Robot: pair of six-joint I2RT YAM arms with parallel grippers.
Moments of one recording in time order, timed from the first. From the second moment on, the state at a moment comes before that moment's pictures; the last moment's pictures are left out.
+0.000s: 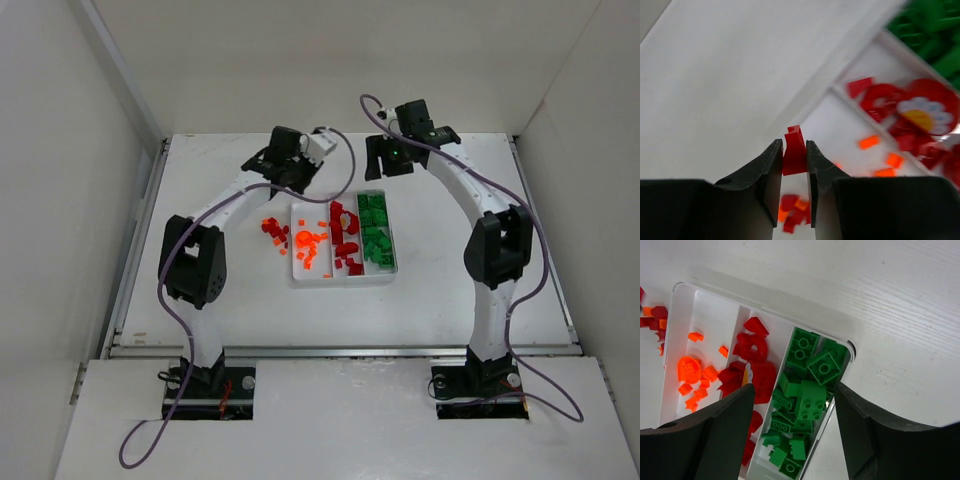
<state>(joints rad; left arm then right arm) -0.37 1.93 1.59 -0.38 0.10 0.36 0.32 2.09 2.02 -0.78 -0.22 0.10</state>
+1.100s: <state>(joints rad) -0.59 1.84 1.52 -0.48 0.20 0.31 0.32 1.91 1.90 -0.78 -0.21 0.07</state>
